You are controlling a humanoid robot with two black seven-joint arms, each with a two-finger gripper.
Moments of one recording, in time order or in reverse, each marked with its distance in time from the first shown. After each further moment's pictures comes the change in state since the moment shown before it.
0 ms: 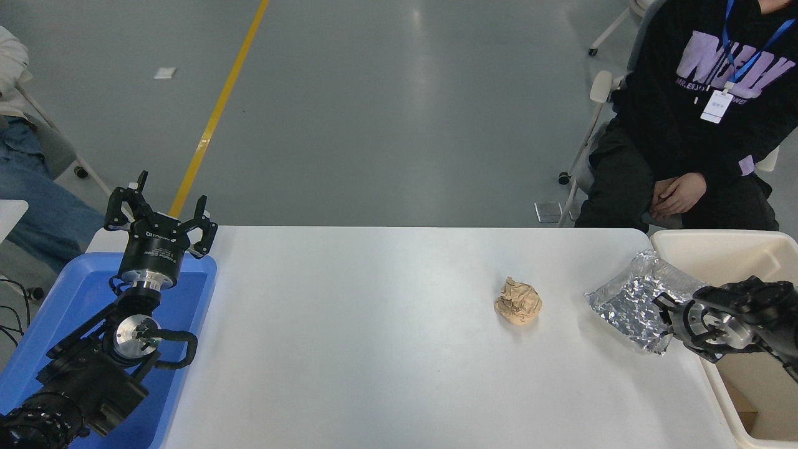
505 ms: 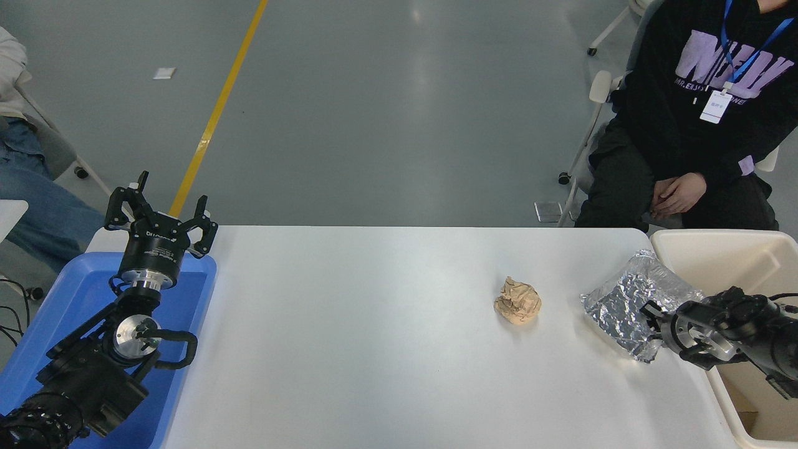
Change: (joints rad) left arm 0.000 0.000 0.000 0.000 0.000 0.000 0.000; right arm -0.155 0.121 0.034 -0.169 -0.024 -0.016 0.008
